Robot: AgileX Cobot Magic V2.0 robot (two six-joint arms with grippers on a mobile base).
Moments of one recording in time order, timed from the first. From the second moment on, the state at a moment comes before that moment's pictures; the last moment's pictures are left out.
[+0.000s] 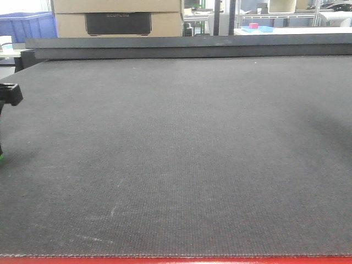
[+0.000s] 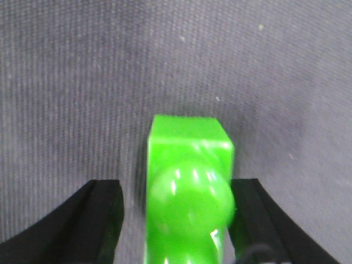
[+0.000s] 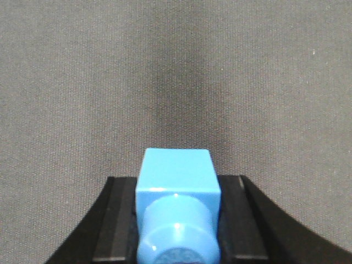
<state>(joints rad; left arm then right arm) -0.14 1.62 -1.04 0.07 0.93 -0.26 0.18 1.37 -1.18 0.00 0.98 0.15</state>
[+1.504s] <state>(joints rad) -0.20 1.09 -0.77 0.02 0.36 -0.15 0.26 1.07 -0.81 0.02 0.44 0.09</state>
